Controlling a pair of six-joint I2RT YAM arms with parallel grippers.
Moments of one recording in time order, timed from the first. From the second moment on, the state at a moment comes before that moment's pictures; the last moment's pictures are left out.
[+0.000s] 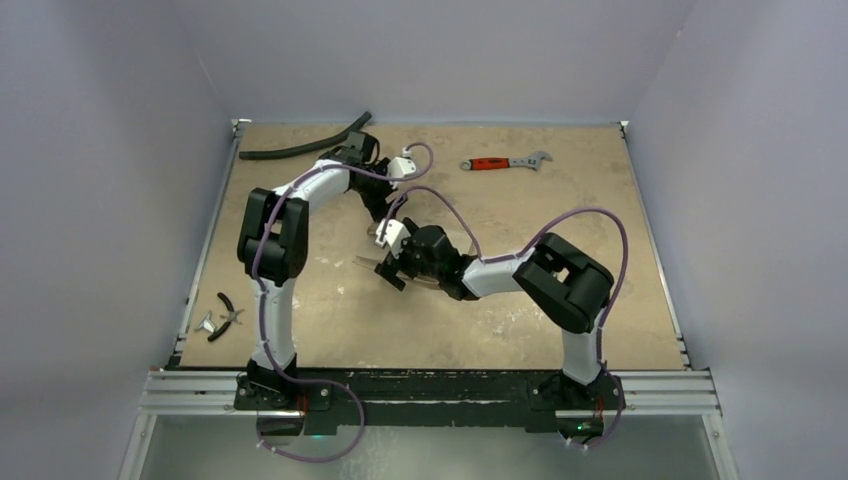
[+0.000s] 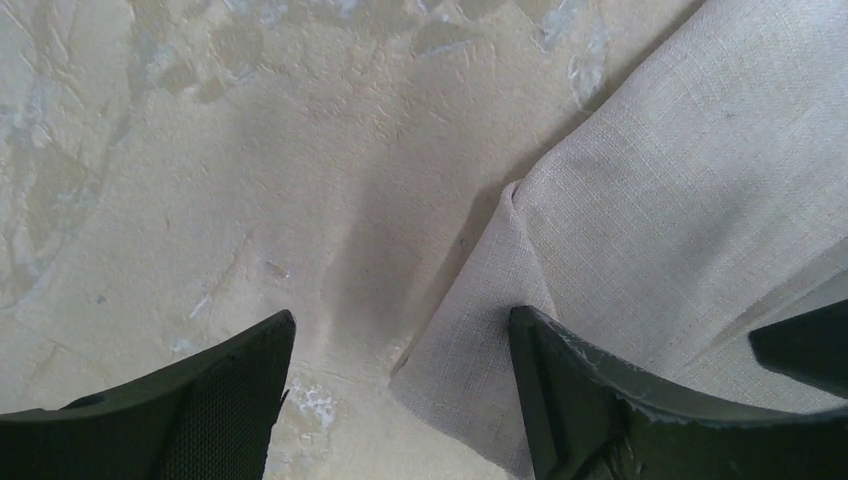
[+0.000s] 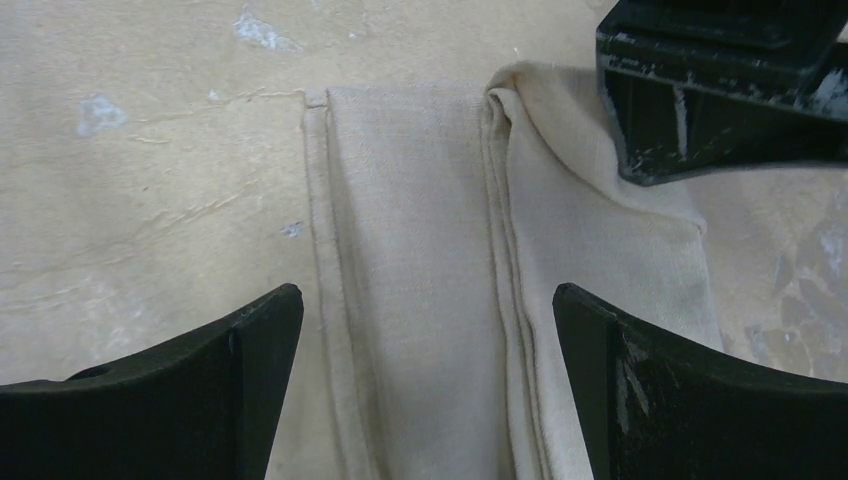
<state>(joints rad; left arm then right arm) -0.31 2.14 1.65 -0.57 0.45 0.74 0.90 1.91 0.92 0.54 -0.07 -0.23</state>
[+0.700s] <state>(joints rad) -0.26 2.05 1.47 -0.57 0.42 0.92 0.96 2.01 1.00 0.56 -0.15 -0.41</state>
